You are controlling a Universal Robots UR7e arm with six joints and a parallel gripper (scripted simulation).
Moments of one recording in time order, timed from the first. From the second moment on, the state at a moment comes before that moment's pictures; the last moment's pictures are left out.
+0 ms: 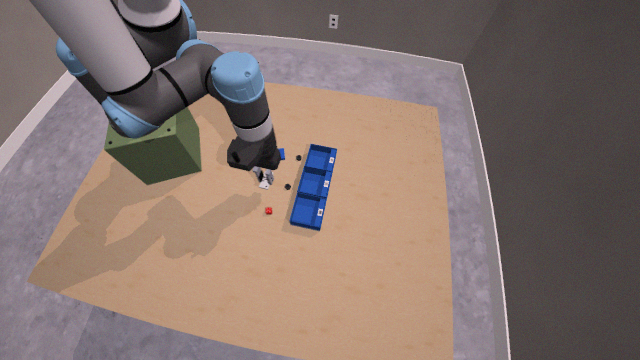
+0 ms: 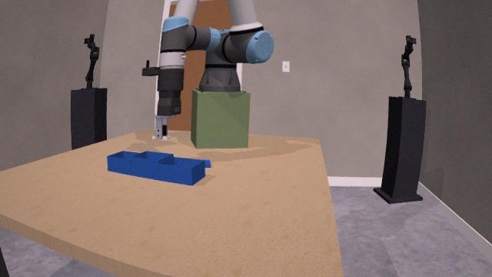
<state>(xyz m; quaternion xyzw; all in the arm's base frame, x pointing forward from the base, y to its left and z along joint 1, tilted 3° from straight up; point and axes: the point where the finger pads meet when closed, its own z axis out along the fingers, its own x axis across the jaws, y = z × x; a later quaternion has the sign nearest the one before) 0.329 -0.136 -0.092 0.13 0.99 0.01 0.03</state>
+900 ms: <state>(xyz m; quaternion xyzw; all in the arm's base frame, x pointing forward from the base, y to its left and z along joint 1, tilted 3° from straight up) 0.432 -0.208 -0.086 0.12 0.99 0.01 0.03</state>
